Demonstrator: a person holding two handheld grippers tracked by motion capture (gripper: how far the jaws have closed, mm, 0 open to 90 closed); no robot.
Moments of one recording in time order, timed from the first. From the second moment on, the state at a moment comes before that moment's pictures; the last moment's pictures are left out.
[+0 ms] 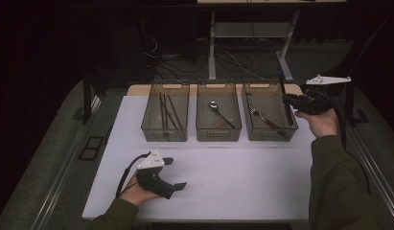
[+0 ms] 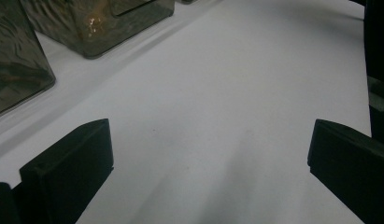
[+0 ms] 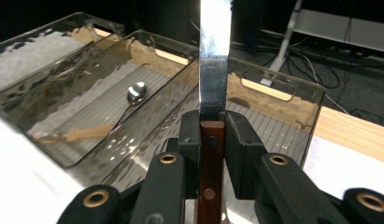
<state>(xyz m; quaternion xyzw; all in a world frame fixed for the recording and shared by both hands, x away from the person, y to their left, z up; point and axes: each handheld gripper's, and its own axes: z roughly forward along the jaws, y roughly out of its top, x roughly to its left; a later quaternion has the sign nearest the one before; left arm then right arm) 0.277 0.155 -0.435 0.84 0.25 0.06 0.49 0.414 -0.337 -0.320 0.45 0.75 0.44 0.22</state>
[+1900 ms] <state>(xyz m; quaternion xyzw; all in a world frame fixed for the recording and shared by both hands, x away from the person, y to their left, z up) 0.279 0.156 -0.435 0.84 0.25 0.07 0.49 0.425 -0.333 -0.369 0.47 0.77 0.40 0.15</state>
